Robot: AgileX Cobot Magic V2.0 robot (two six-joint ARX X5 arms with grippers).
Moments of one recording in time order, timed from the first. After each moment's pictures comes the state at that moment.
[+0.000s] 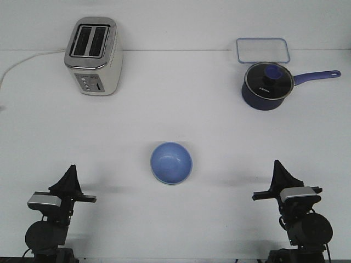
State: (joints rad) left arm -0.07 0.01 0.03 0.22 0.00 -0.05; right arm 0.04 0.19 0.27 -0.06 -0.08 0.08
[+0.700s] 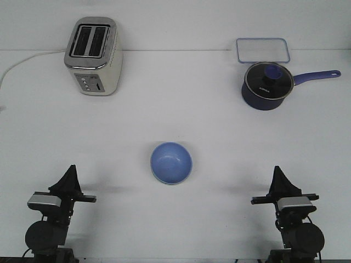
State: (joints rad) left arm -0.07 0.01 0.03 0.22 0.00 -0.05; right arm 0.01 0.00 0.07 0.04 -0.08 0.08
